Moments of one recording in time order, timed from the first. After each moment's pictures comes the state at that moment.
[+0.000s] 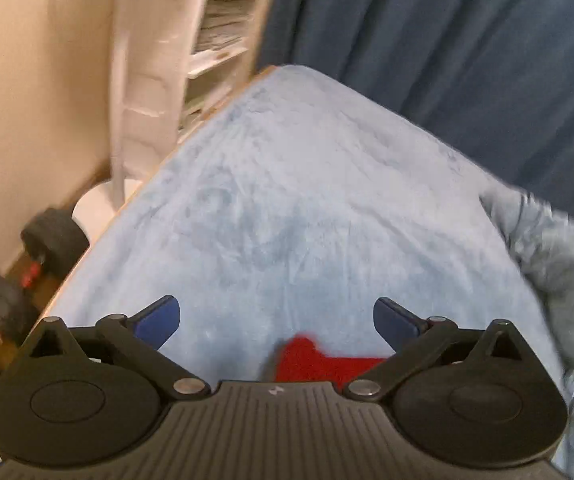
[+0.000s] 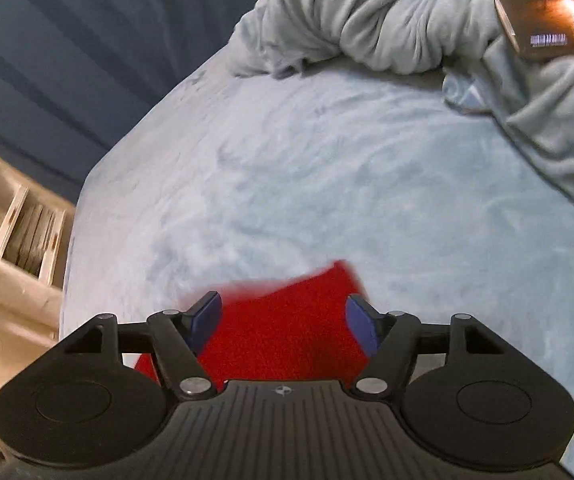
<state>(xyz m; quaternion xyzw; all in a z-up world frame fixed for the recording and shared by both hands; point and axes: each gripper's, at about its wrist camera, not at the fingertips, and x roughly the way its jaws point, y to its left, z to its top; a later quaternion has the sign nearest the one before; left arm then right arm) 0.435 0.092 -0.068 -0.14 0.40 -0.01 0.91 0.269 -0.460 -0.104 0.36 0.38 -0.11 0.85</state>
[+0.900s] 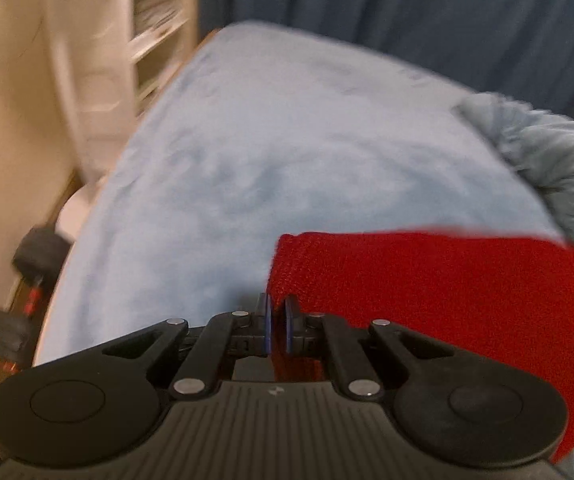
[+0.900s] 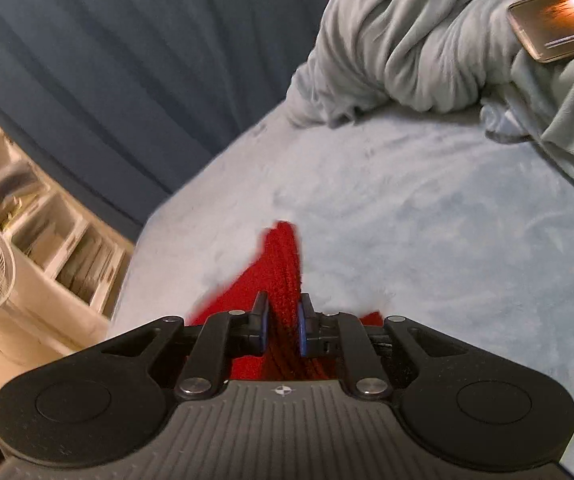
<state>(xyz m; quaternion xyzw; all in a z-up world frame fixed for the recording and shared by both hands) 0.421 0.081 -0.111 -0.04 0.44 -0.06 0.89 0.246 -0.457 -0.130 0.37 0.24 -0.07 0.89</state>
